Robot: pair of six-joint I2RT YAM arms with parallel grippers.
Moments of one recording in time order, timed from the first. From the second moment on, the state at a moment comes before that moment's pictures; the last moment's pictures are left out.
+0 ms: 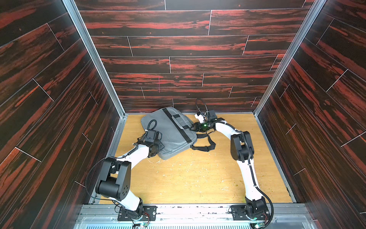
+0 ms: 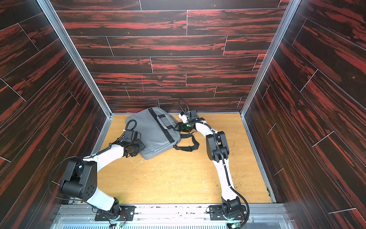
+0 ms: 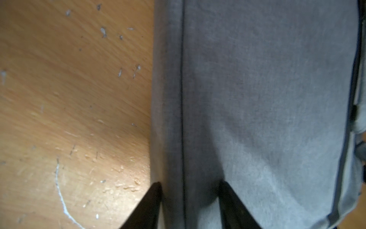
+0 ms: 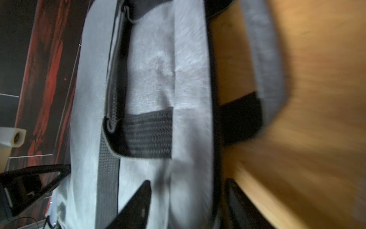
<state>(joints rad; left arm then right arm) -0.22 1.60 0.92 -0.33 0.00 -0.90 0.37 2.52 2.09 -0.49 -0.67 0.21</state>
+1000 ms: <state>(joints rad) -0.22 1.62 1.04 -0.55 -0.02 -0.59 0.41 1.97 1.20 -0.09 -0.55 0.40</state>
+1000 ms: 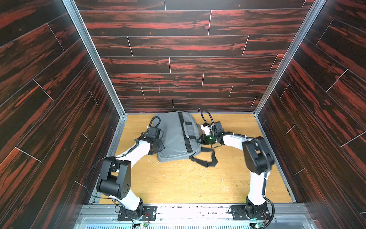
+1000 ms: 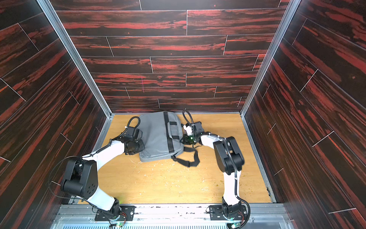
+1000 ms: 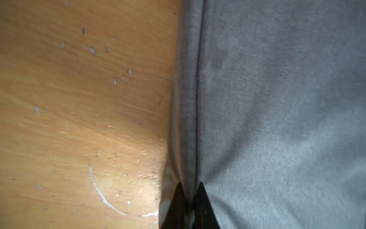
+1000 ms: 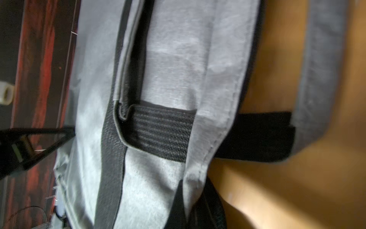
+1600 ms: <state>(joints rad) -0.21 1.63 1.04 -0.55 -0.03 -0.54 0.47 1.82 0.97 0.07 -0.47 0.52</state>
